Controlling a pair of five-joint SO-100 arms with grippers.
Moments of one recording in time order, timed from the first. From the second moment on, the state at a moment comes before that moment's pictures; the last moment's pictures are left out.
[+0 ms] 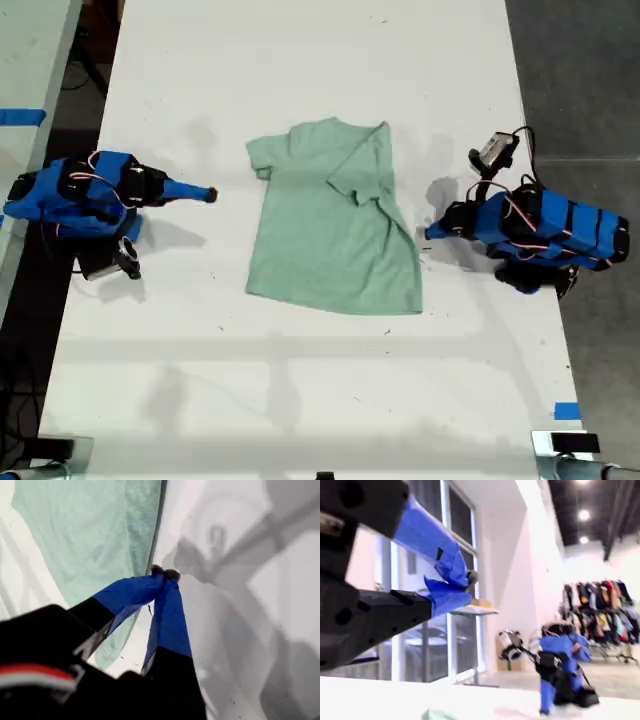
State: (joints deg) arm 0 -5.4 204.6 169.5 31.3 25.7; arm 1 18.4 200.6 174.9 78.0 -10.7
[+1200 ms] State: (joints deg) arm 0 -48.8 67.5 73.3 70.7 46.4; arm 1 18.4 200.6 174.9 78.0 -10.8
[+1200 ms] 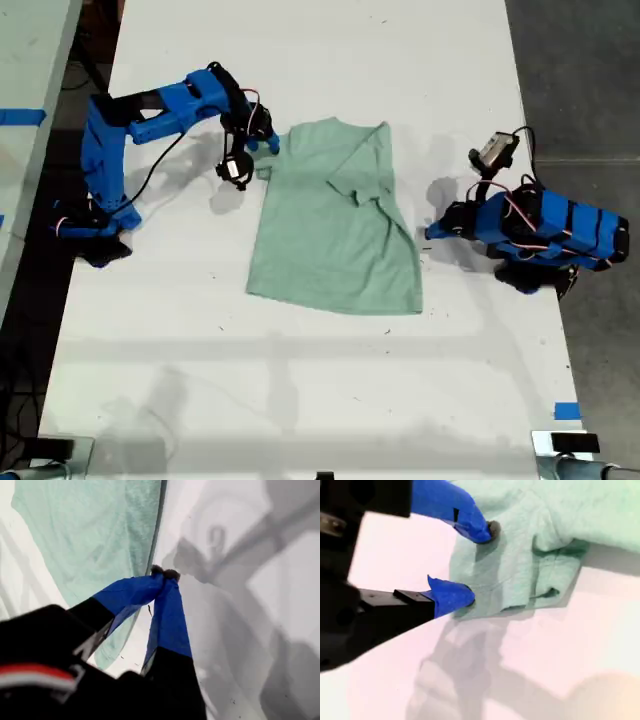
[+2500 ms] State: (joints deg) arm 0 -45.0 69.2 58.2 80.3 38.8; arm 1 18.4 200.6 174.9 78.0 -10.8
